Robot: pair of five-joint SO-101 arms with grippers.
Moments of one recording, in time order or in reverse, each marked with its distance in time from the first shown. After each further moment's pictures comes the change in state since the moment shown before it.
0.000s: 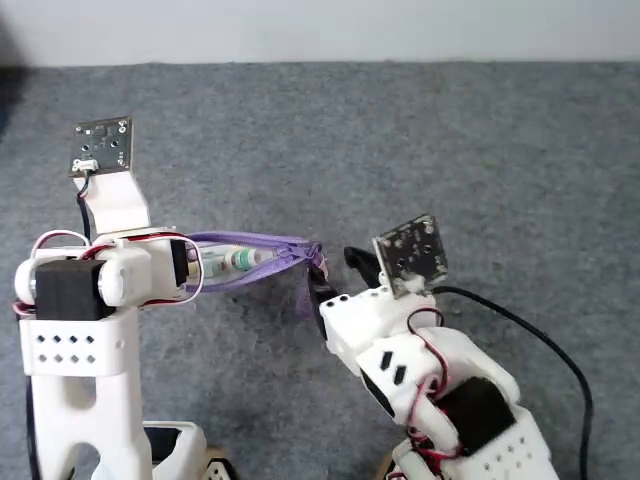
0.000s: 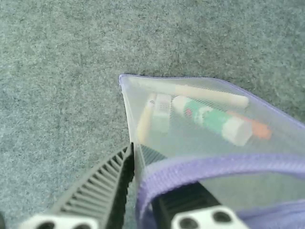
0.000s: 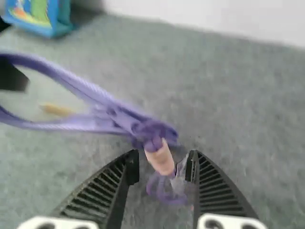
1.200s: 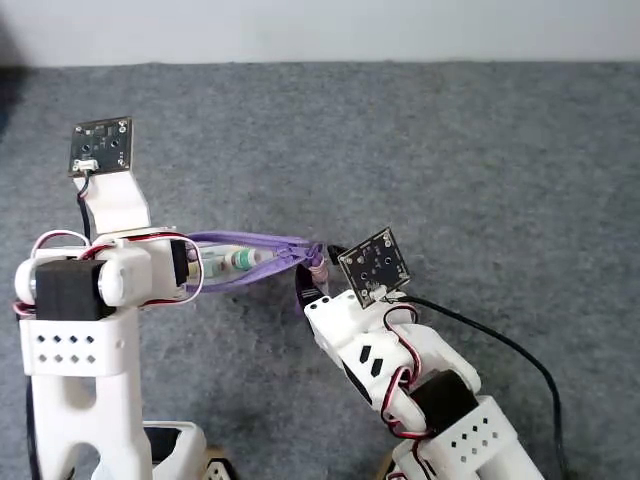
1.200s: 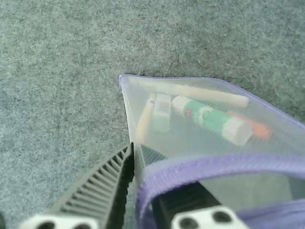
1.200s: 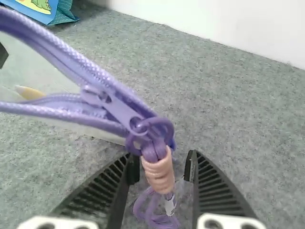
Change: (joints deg) left arm 0.0 0.0 0.0 0.0 0.0; right arm -0.2 0.0 15.7 -20.5 7.1
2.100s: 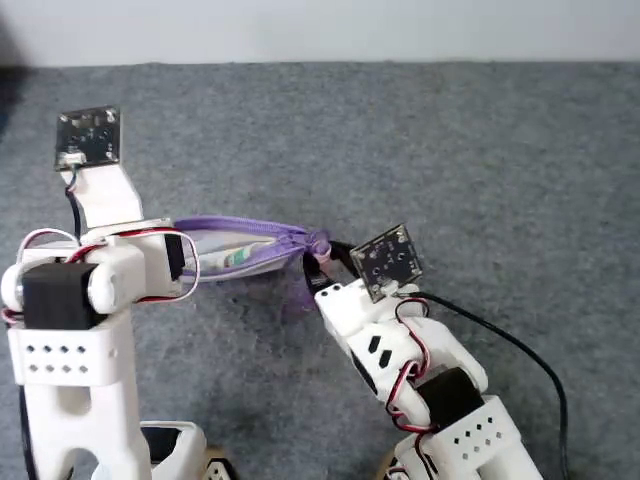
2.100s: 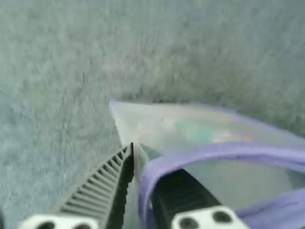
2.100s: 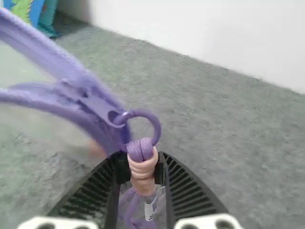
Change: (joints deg) left arm 0.0 0.1 -7.6 0.5 0.2; right arm 5.5 0.0 -0.9 -3.1 2.9
